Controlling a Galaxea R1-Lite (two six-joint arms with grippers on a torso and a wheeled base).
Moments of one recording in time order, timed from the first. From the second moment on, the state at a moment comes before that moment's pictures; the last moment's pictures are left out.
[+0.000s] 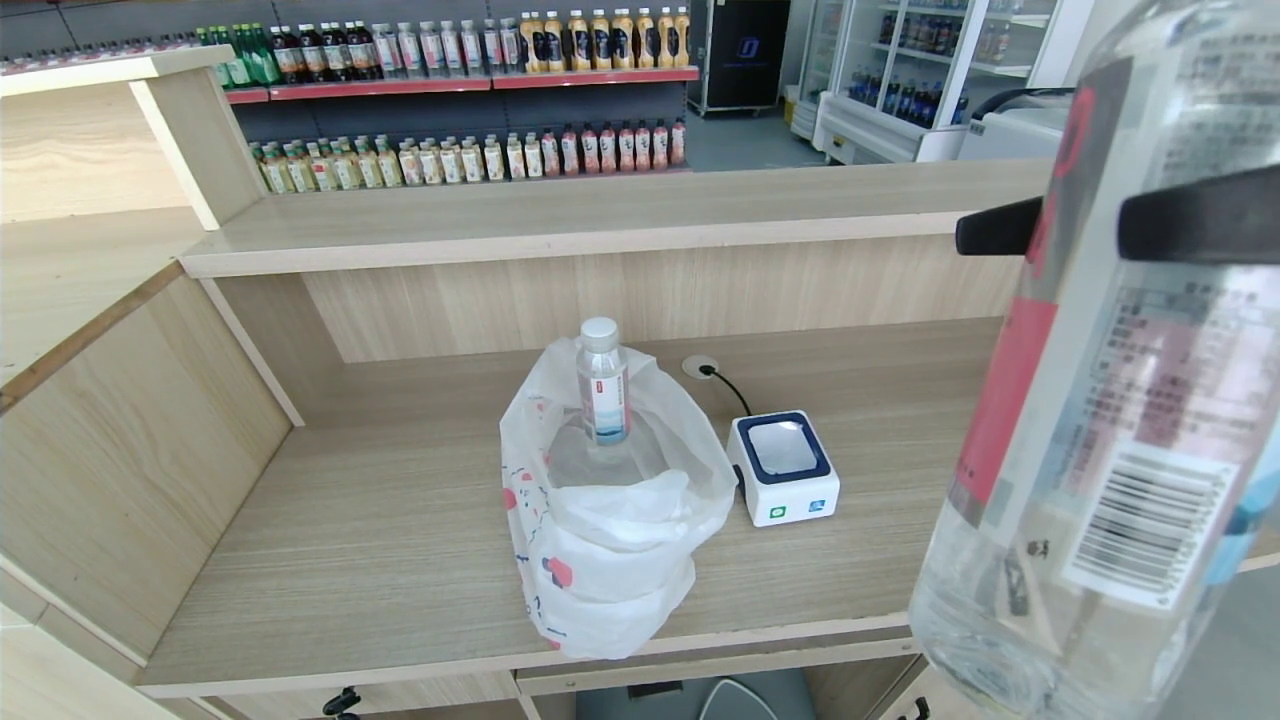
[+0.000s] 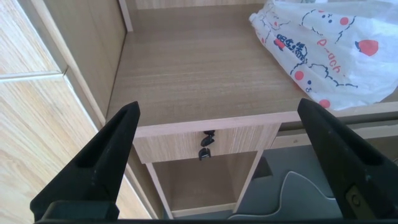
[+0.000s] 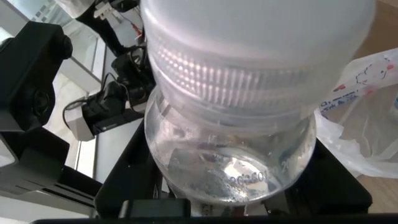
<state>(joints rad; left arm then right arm) -0.01 0.00 0.00 0.00 -0.04 0.00 0.66 1.33 -1.46 0.33 0.79 0.07</state>
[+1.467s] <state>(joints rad) -0.01 0.00 0.00 0.00 -0.04 0.00 0.57 1.34 -1.43 0.32 0.73 -0.02</state>
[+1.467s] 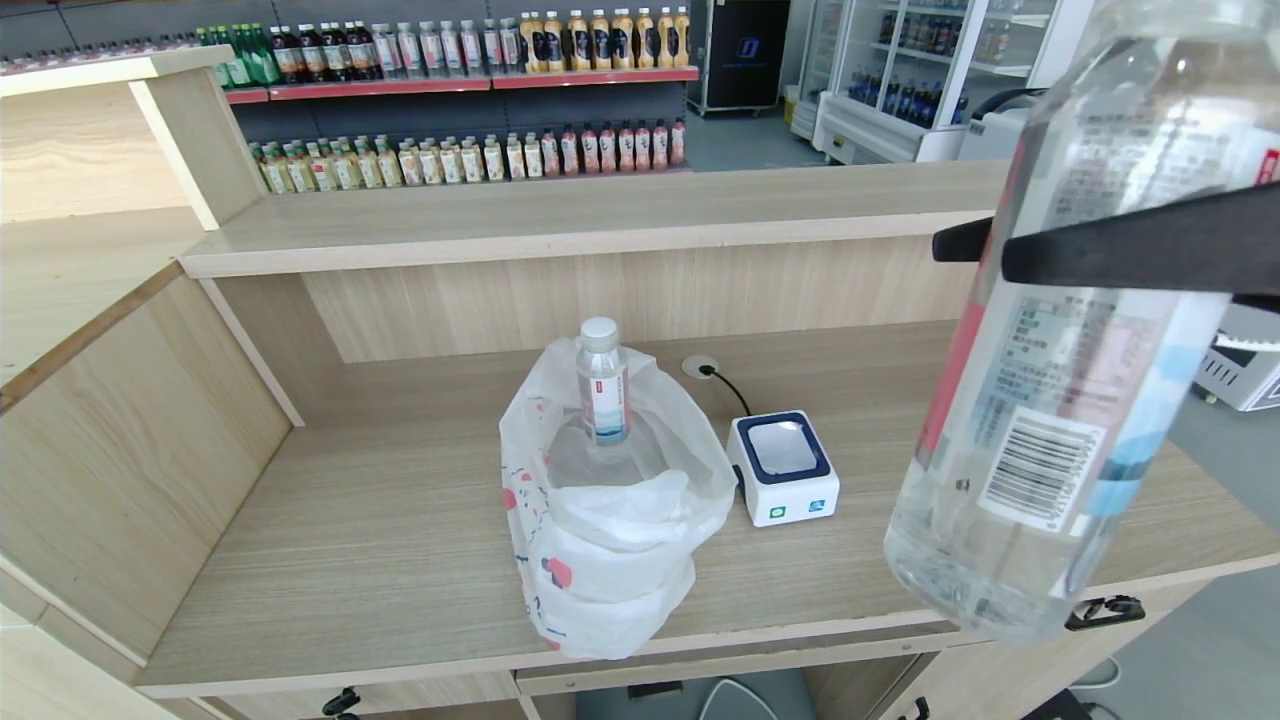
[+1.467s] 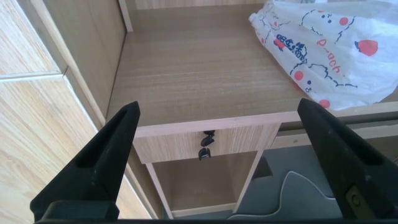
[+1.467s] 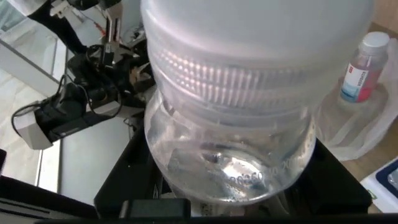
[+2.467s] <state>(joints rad) -0.01 0.00 0.00 0.00 -0.04 0.00 0.02 1.62 -1.29 -0.09 0.50 -0.43</state>
